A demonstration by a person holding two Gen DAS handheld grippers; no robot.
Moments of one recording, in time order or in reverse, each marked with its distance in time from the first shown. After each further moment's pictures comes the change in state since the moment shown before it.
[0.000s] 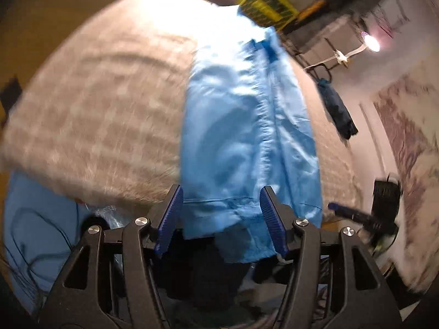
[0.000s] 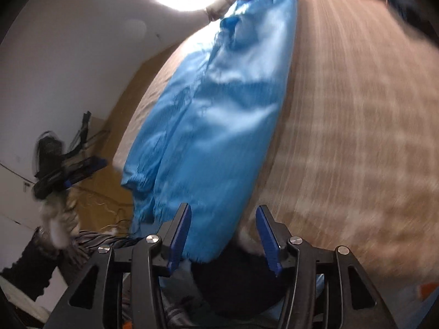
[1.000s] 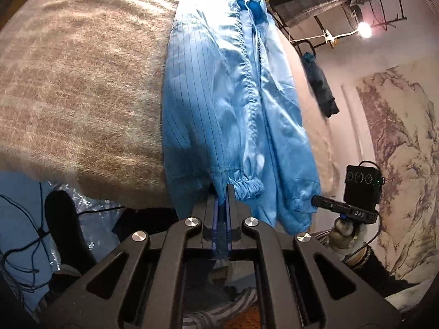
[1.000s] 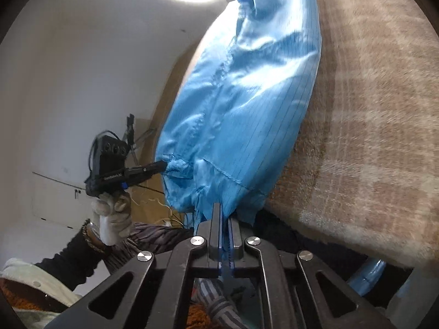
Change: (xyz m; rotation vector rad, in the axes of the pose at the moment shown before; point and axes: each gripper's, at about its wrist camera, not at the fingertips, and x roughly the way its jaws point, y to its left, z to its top) left arm 0.040 -0.014 -0.017 0.007 0.161 -0.129; right arm 0.022 -0.001 -0.017 0.089 0.054 0.304
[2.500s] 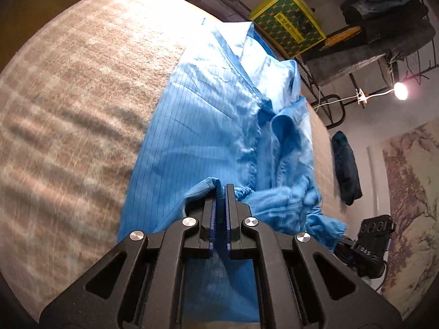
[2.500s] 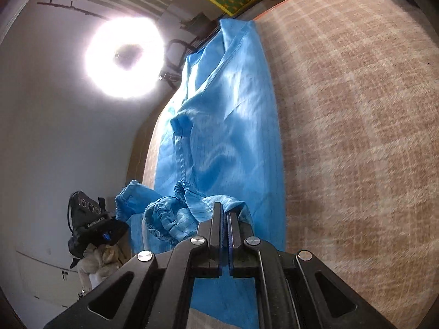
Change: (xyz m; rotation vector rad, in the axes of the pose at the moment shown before) left arm 0.058 -0.019 0.248 -0.130 -0.197 0.104; right arm -0.016 -0.066 0.214 0.222 -0.293 -0.165
